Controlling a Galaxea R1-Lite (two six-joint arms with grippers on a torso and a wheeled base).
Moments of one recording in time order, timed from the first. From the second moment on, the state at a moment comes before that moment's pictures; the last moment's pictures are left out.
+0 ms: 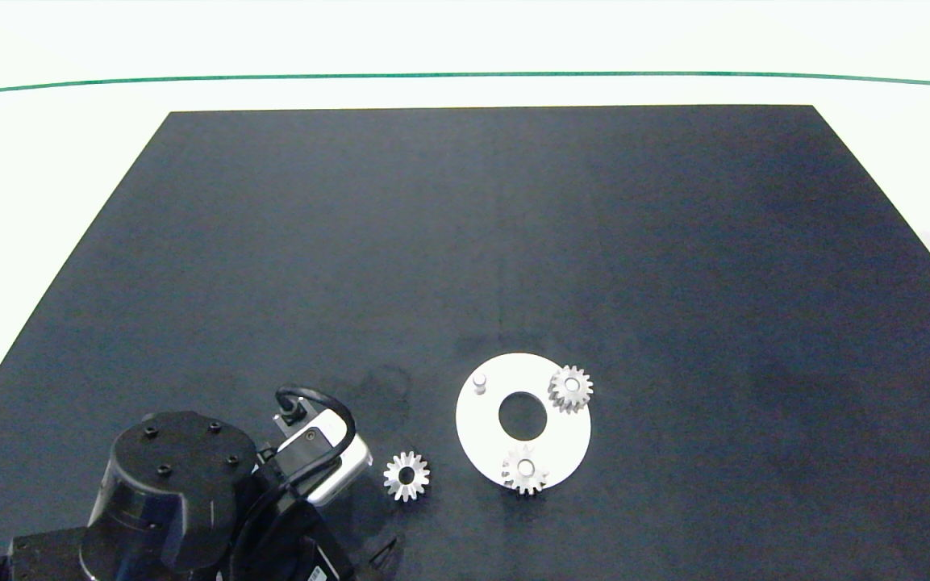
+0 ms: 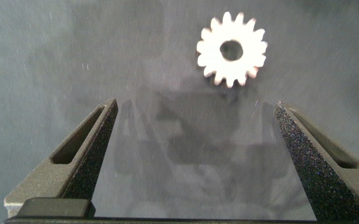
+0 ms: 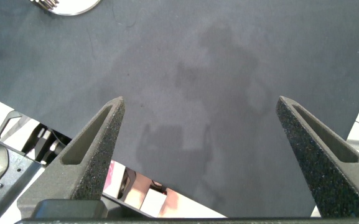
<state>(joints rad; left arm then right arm) -0.80 1.46 -0.42 -0.46 0.25 0.24 0.56 0.63 -0.96 0.73 -0.26 -0.21</state>
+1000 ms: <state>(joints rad) -0.87 1.56 -0.56 -0.40 0.28 0.24 0.56 0.64 -0.95 0.73 -0.27 -0.20</state>
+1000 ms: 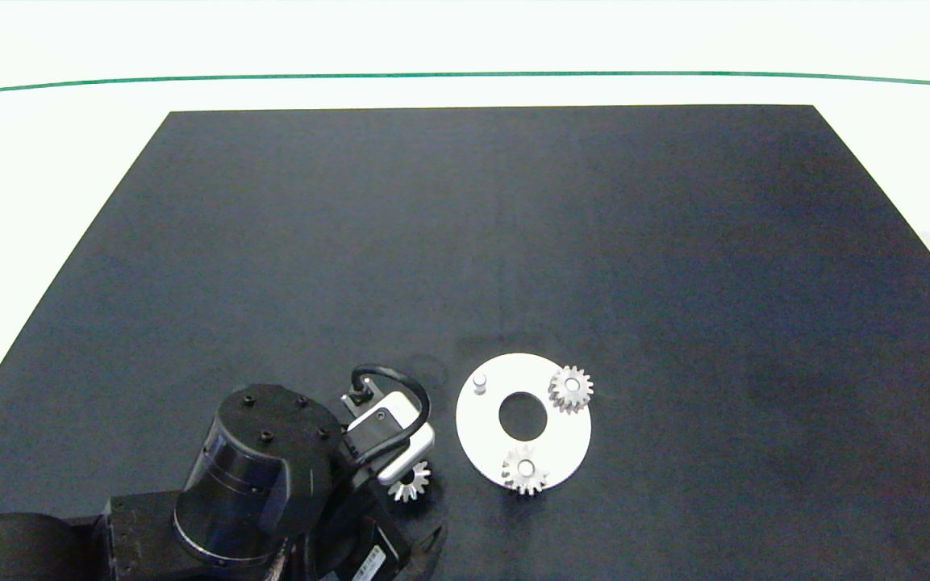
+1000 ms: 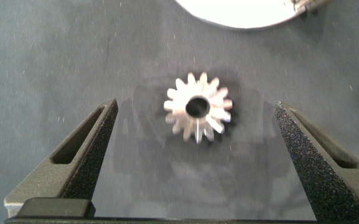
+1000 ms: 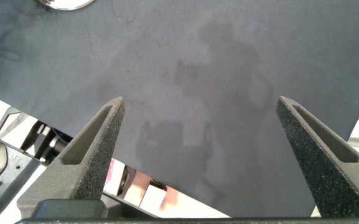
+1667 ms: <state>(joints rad) -0.87 1.62 -0.55 -0.44 0.28 0.26 0.56 0.64 -0.94 0.73 -0.26 -0.20</state>
